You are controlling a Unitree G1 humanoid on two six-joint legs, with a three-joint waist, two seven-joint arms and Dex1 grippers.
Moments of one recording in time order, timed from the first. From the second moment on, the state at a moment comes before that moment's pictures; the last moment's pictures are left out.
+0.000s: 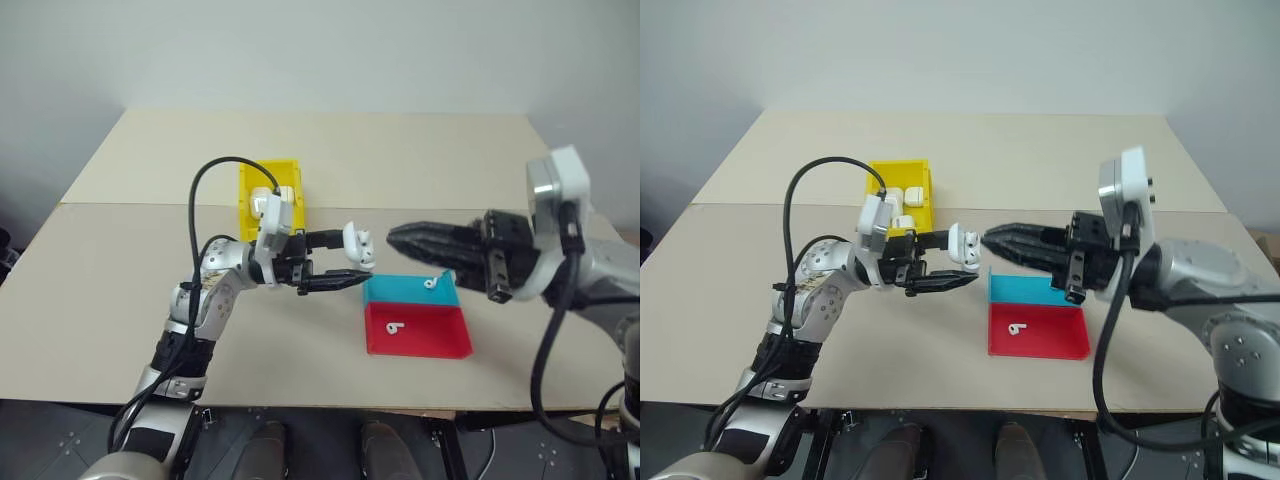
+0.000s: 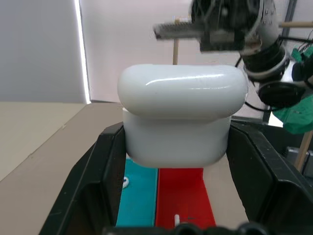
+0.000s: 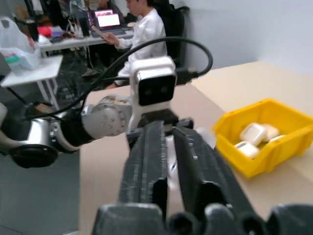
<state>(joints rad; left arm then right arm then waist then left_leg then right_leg) -0.59 0.33 -0.14 0.01 -0.51 0.30 -1.22 -0.58 -0.86 -0.15 -0.56 1.09 0.82 0.71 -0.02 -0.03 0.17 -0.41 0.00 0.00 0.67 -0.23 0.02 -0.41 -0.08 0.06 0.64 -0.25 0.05</state>
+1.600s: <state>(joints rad) -0.85 0.14 0.09 0.57 -0.12 0.07 -0.19 -0.49 -0.63 0.03 -0.63 0.55 0.76 0.55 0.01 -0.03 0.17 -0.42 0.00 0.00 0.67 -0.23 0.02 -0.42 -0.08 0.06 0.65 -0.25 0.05</state>
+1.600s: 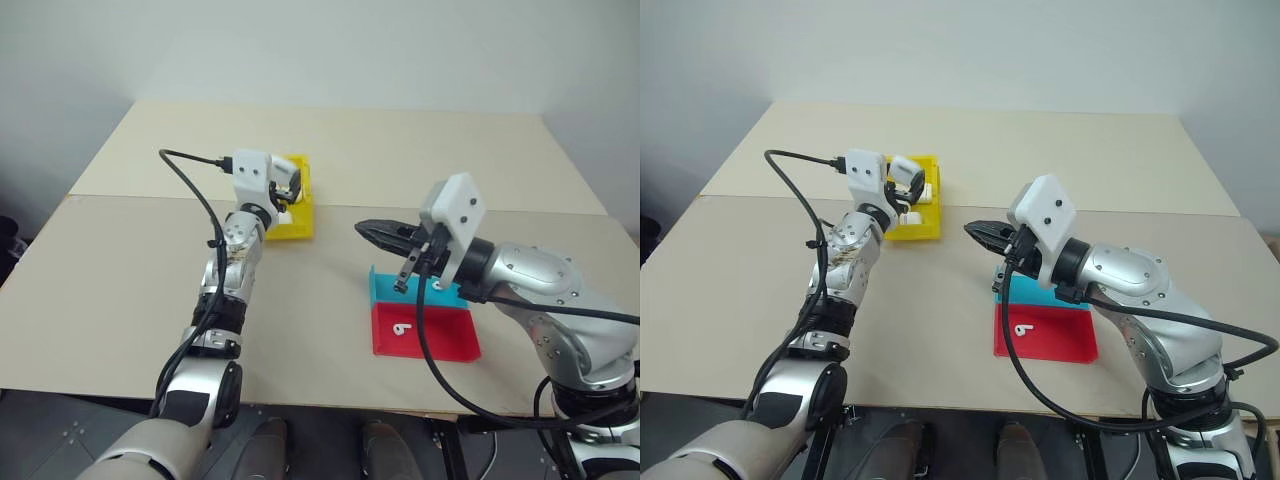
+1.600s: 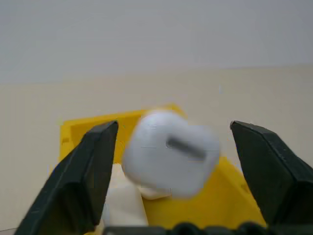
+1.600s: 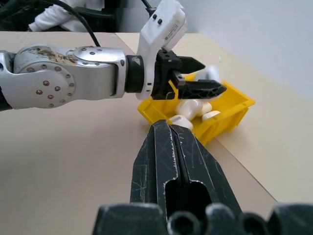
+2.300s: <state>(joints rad) -0.10 0.70 0.25 -0.59 -0.54 0.61 -0.66 -0.21 -0.63 -0.06 -0.60 0.54 0.67 0.58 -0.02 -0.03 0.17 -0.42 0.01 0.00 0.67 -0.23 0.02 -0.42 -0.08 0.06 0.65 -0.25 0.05</state>
